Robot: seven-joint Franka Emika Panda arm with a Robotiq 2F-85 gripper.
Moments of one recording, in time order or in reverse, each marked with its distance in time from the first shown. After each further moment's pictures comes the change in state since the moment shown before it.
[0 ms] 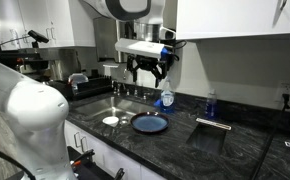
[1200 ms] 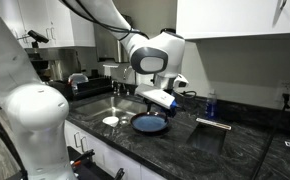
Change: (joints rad) arm 0.004 0.504 -0.061 -0.065 0.275 0.423 -0.120
